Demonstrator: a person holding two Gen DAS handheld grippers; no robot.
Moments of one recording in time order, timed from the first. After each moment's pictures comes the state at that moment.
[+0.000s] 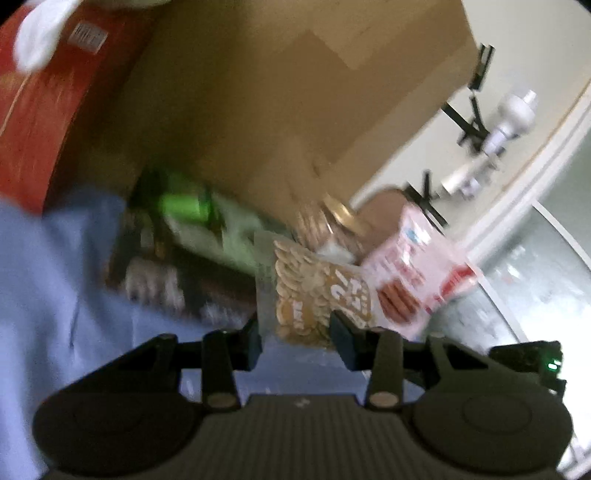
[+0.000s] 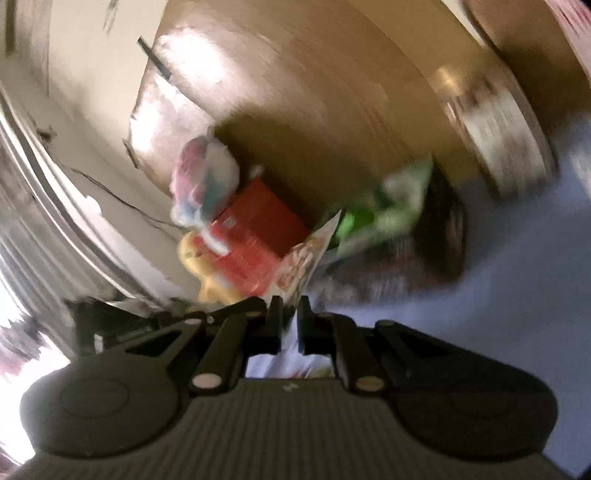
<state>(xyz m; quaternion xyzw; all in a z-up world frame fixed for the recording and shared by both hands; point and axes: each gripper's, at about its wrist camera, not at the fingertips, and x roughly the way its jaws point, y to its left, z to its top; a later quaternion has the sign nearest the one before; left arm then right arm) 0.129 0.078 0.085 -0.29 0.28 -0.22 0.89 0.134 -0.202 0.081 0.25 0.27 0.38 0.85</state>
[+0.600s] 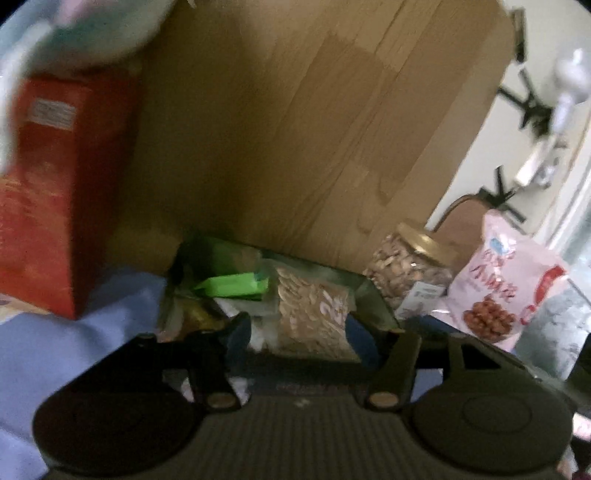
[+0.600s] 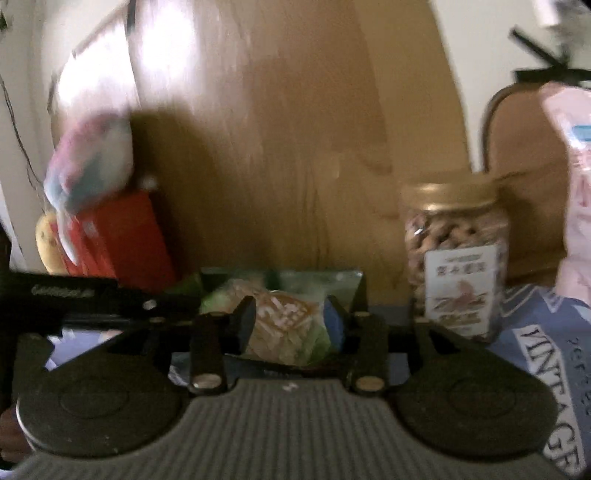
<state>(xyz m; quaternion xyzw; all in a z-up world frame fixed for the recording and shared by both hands) 0.171 0.073 0.087 -0.18 0.27 -0.13 0.94 0.162 -0.179 0.065 0.11 0.18 0.26 0.94</state>
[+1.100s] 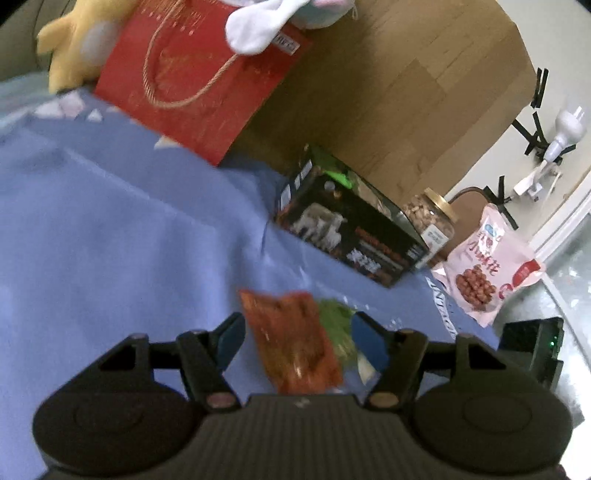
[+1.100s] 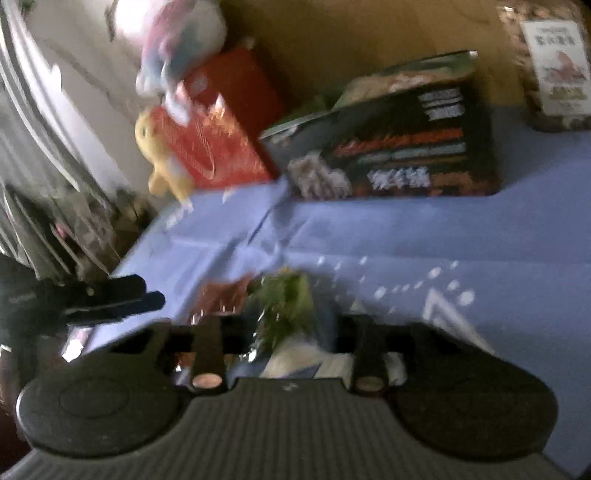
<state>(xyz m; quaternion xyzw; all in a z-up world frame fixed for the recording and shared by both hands) 0.011 0.152 0.023 -0.30 0.31 -0.10 0.90 0.105 -0.146 -0.001 0.12 0.37 0.39 0.83</state>
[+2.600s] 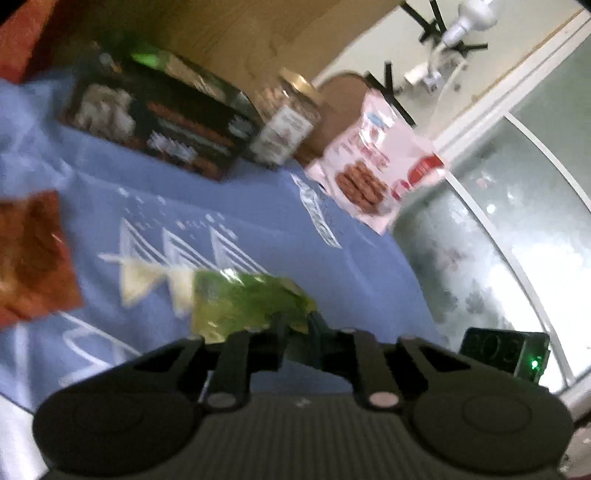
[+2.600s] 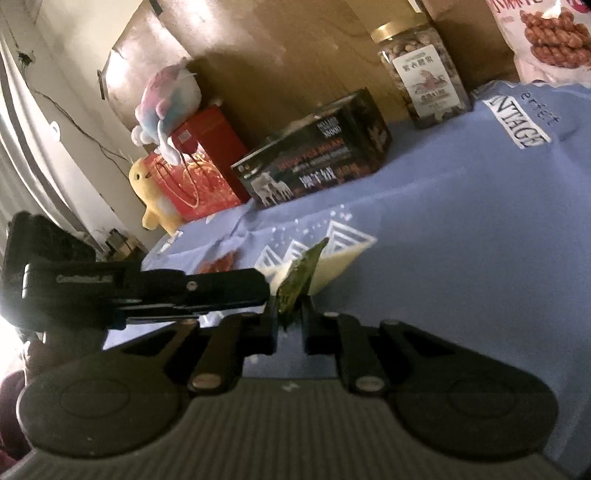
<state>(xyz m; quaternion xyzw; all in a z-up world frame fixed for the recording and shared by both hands) 0.030 0.013 0.025 -0.26 0.36 -0.28 0.85 0.014 -0.233 -0.001 0.24 0.32 0.33 0.85</state>
